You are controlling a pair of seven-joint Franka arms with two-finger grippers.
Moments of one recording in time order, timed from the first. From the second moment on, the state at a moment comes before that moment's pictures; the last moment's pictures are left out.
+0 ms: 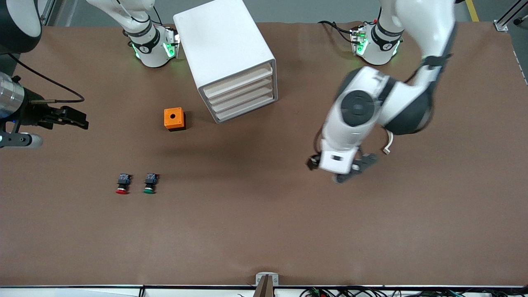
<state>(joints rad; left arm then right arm) -0.24 0.48 -0.29 -1.37 0.16 1.80 -1.06 -0.13 0.14 0.21 -1.42 -0.03 1.46 0.09</state>
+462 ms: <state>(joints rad) -0.05 0.31 -0.29 -1.37 0.18 1.62 -0.69 -0.15 0.05 0.19 -1.48 -0.03 1.45 0.08</state>
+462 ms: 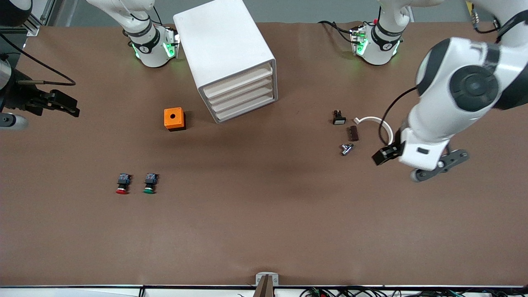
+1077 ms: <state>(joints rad) 0.03 0.06 -0.18 -1.42 0.08 1.45 -0.28 -0.23 0.03 0.18 -1.51 0.02 1.46 -0.05</state>
